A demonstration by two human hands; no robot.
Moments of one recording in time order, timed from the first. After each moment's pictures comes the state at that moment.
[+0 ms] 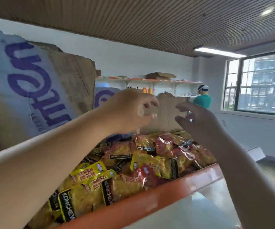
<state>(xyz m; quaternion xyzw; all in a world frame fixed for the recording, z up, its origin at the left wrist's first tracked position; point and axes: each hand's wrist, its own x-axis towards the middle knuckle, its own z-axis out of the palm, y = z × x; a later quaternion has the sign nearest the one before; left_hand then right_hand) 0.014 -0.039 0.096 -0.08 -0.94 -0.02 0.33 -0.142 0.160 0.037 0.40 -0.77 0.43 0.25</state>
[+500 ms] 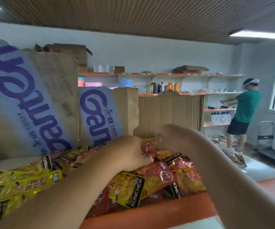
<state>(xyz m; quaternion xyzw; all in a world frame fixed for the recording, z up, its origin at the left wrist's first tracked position) -0.106 0.016 0.011 0.24 -0.96 -0.02 0.12 -0.248 0.120 0.046 0.51 -0.86 0.05 0.03</state>
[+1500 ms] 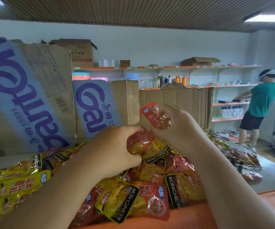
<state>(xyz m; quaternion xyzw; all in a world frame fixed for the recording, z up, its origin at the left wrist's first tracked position) -0.081 0.021 0.014 0.19 -0.94 -0.10 0.26 -0.272 0.125 0.019 0.53 -0.71 0.43 0.15</state>
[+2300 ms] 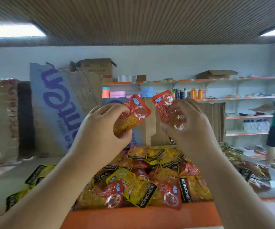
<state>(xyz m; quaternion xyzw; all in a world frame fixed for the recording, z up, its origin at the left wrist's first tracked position) -0.003 0.042 0.060 0.20 -0.82 0.11 0.53 -0.214 0.159 0.051 0.55 -0.59 0.55 0.22</state>
